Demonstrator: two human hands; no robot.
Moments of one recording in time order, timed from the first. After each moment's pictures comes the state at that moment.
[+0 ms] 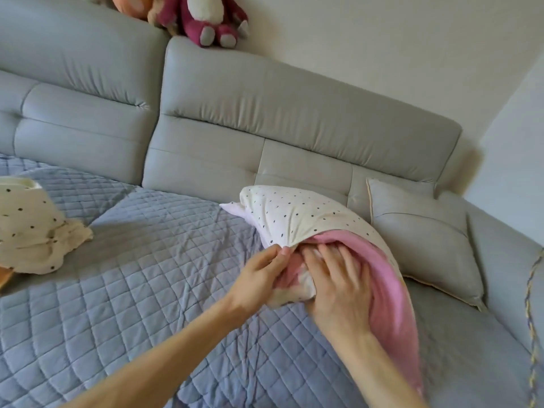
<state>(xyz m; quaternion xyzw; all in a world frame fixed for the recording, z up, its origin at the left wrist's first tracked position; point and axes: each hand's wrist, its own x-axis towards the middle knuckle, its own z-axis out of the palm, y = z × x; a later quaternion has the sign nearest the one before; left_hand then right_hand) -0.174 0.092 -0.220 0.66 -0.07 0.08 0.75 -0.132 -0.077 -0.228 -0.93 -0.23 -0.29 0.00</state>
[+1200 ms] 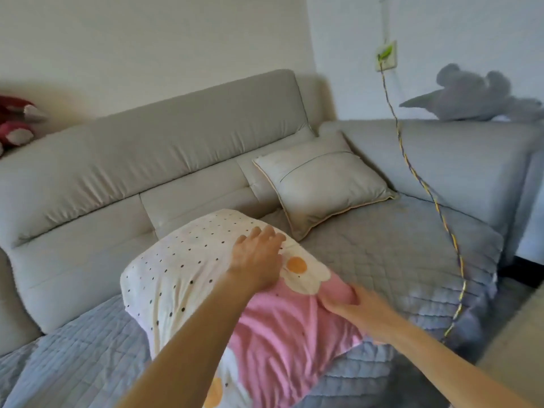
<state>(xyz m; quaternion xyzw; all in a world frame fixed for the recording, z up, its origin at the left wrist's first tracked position) -0.051 -0.057 -0.189 0.95 -0.27 0.15 -0.09 -0.165 -0.237 -0.289 -0.83 0.17 0.10 0.52</state>
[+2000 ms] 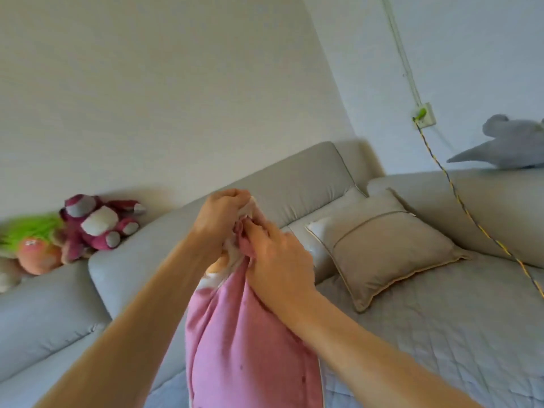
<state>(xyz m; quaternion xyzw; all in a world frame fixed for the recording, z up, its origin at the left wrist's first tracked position) -0.116 -0.029 0.071 0.82 -0.18 0.14 0.52 -0.116 -0.101 -0.040 -0.79 -0.10 -0.48 0.36</state>
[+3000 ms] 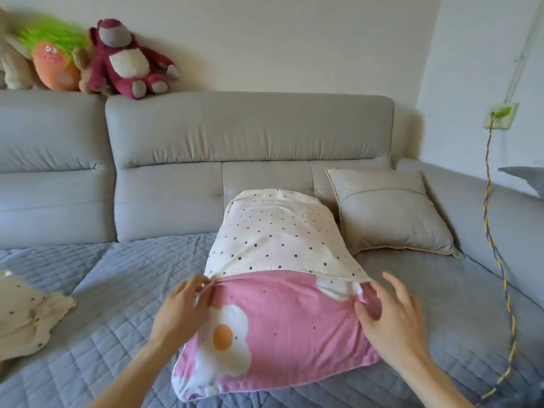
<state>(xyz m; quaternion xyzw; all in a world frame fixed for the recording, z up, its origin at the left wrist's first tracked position) -0.157 0.175 -0.288 0.93 0.07 0.20 0.29 -0.173 -0.207 -0.265 -0.96 0.05 -0.22 0.18</state>
